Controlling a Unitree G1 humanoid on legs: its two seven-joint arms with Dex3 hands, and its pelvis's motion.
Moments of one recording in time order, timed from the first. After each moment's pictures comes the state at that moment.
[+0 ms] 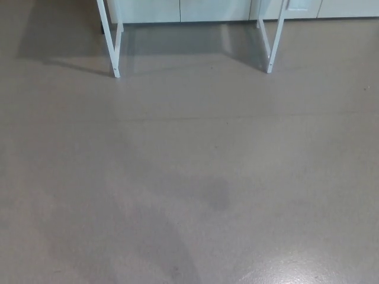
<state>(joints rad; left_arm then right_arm) 0.17 0.38 0.37 1.07 -0.02 -0.11 -0.12 0.20 -0.29 -0.38 0.83 0.06 -0.05 0.08</state>
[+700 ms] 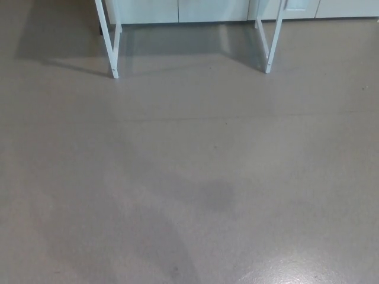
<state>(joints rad) 0.16 0.41 0.34 1.15 -0.05 -0.26 -0.12 0.19 -0.31 -0.39 0.91 0.11 -0.14 0.11</state>
